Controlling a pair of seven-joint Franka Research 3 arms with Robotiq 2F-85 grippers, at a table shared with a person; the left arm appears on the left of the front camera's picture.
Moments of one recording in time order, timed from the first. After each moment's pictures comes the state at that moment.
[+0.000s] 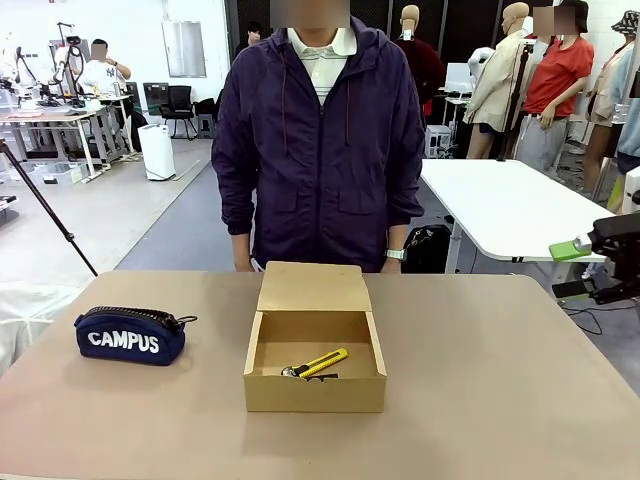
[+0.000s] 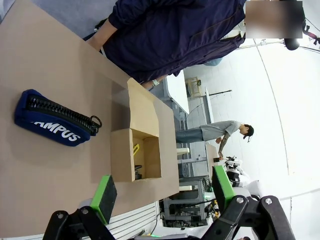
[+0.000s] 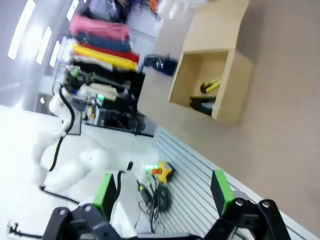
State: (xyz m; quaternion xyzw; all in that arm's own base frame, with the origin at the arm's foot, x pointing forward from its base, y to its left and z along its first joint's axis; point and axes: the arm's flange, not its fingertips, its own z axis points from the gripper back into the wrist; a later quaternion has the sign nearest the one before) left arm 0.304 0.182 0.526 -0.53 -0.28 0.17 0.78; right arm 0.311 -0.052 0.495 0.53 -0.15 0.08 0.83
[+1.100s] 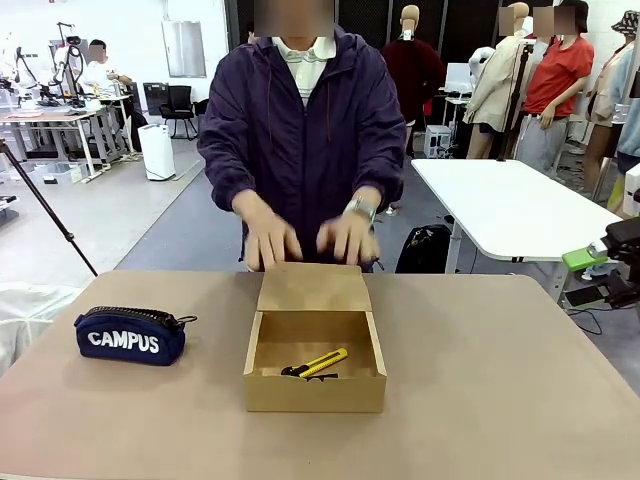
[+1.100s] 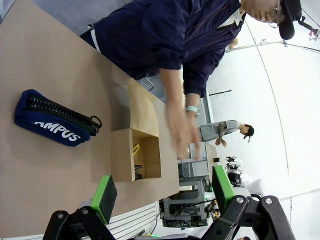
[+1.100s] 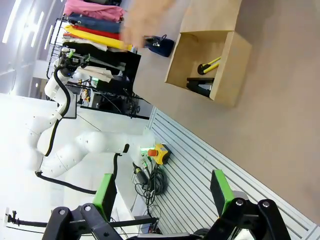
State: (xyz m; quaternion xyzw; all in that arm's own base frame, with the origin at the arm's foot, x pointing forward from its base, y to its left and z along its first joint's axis) left arm 0.304 0.182 0.526 -0.53 -0.28 0.17 0.78; right arm 0.307 -0.057 0.504 0.51 -0.12 0.11 0.84
